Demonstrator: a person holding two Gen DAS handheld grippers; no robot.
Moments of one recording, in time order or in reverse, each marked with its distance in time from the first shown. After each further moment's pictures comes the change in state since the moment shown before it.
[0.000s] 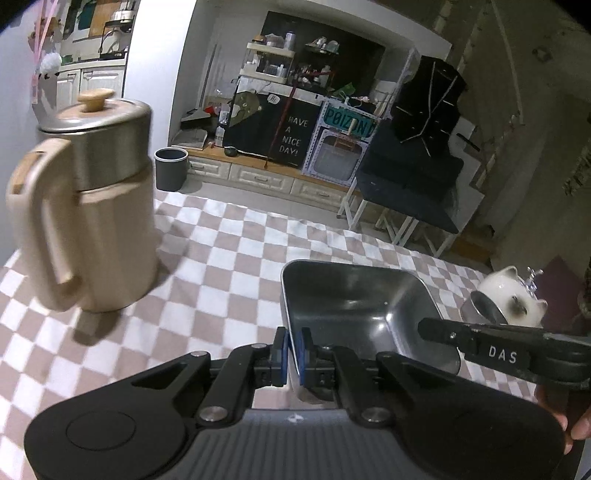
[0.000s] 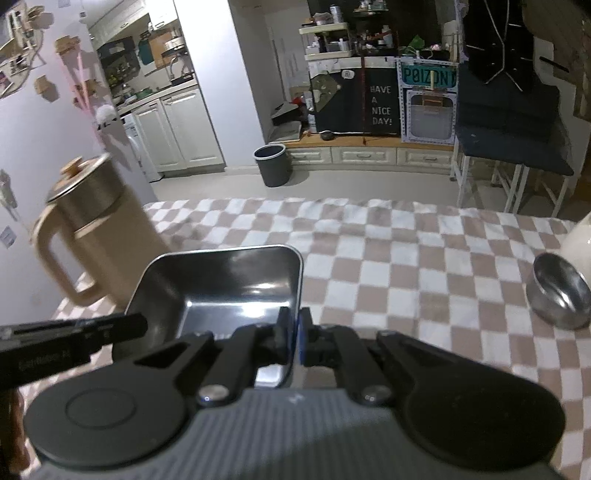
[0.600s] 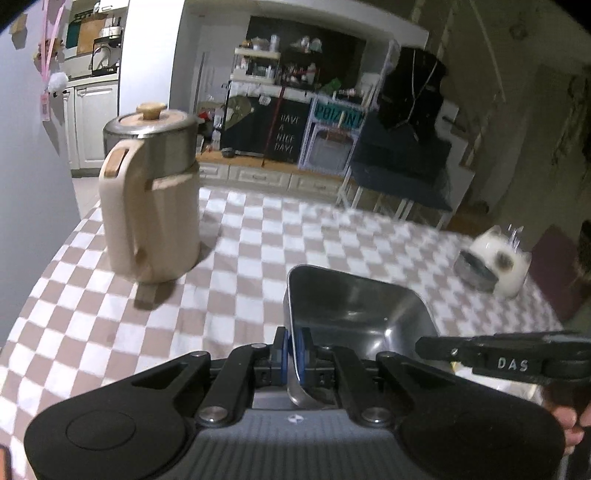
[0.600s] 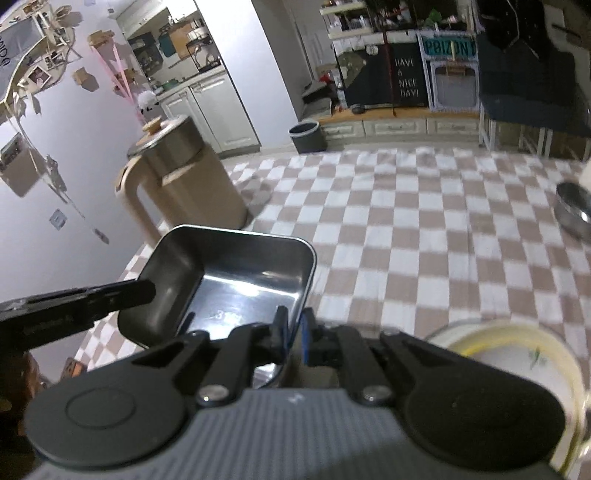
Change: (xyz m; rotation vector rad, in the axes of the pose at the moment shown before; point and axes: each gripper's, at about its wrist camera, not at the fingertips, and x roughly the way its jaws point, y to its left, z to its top) left arm -0.080 0.026 -0.042 0.095 0.027 0.019; right arm -0.052 0.051 -0.070 0.065 0.076 0.124
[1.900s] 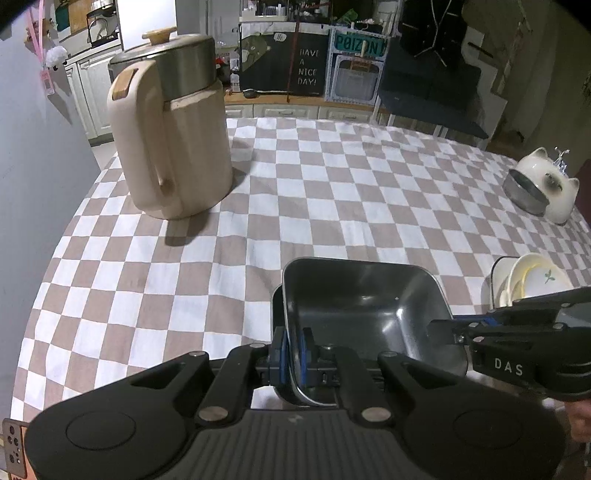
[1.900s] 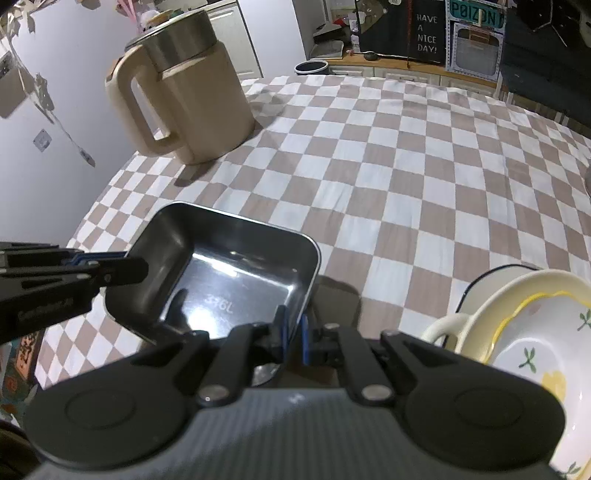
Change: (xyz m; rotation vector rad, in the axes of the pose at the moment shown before) left arm 0.038 0.018 -0.025 0.074 0.217 0.130; right arm 0.062 0.032 -0.033 -0.110 0.199 -0.062
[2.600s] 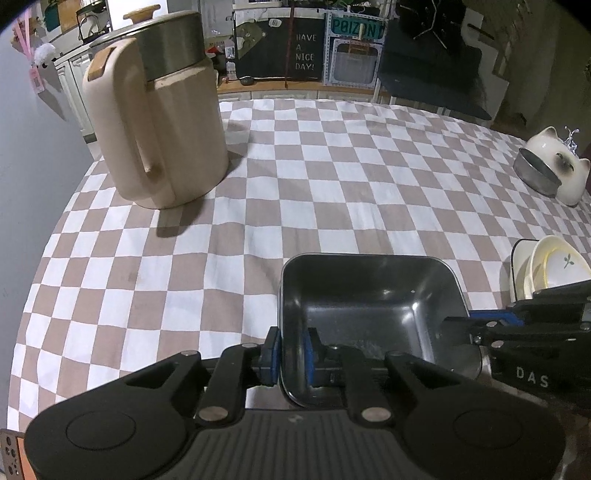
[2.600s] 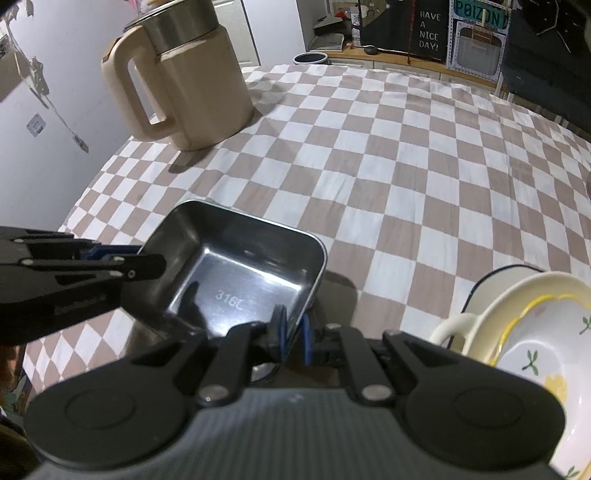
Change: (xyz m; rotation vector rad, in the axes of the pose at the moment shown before) left arm 0.028 -0.001 0.001 0.031 0.044 0.013; right arm 0.010 0.003 -0.001 -0.029 0.030 -0.024
